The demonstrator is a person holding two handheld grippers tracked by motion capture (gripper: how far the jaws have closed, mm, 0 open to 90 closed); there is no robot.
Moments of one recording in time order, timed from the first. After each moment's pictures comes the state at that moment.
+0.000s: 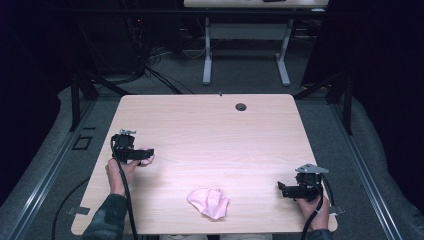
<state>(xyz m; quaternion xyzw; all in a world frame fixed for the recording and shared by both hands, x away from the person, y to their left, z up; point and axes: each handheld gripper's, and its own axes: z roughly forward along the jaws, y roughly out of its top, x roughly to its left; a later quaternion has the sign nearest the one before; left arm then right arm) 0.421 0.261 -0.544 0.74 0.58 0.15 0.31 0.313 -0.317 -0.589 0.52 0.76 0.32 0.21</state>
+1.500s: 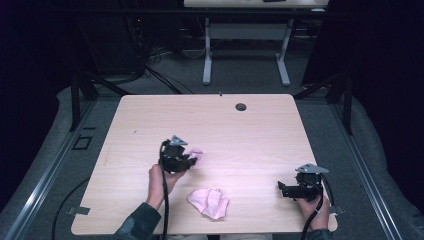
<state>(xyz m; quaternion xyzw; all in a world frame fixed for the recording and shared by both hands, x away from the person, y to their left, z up) 0.374 0.100 -0.522 0.83 0.41 0.09 0.36 0.313 -0.317 -0.589 0.52 0.76 0.32 0.21</state>
